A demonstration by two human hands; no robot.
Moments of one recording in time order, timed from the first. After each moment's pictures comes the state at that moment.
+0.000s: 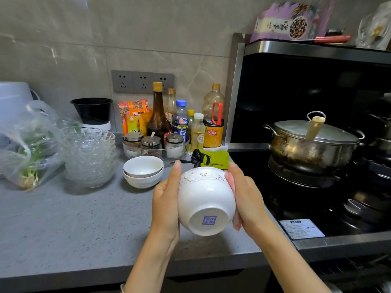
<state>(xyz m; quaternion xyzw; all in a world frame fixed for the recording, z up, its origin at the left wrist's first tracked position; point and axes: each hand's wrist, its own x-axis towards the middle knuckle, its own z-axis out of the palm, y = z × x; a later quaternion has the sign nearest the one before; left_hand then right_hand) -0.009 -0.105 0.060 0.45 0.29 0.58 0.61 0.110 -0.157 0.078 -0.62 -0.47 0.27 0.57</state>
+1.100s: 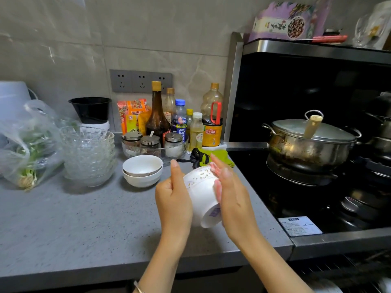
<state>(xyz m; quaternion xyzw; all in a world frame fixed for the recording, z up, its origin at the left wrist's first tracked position) 0.005 -0.108 0.060 0.47 0.38 0.64 0.48 0.091 -0.157 0.060 -0.48 -0.56 0.21 0.64</state>
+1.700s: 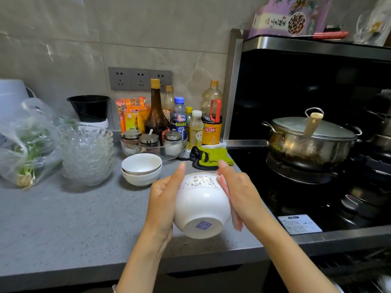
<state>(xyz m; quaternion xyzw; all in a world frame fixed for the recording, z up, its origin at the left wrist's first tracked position) -0.019 -0.106 0.061 0.51 0.27 0.53 0.62 0.105 -0.164 0.085 -0.59 -0.52 0.25 0.56</state>
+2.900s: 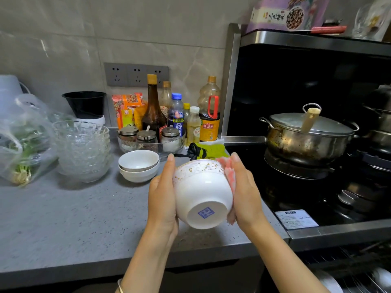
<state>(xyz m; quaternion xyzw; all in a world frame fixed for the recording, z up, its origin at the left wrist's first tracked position) -0.009 -0.122 0.076 0.40 0.32 0.57 0.64 0.104 -0.164 0.074 -0.52 -0.50 0.24 0.65</state>
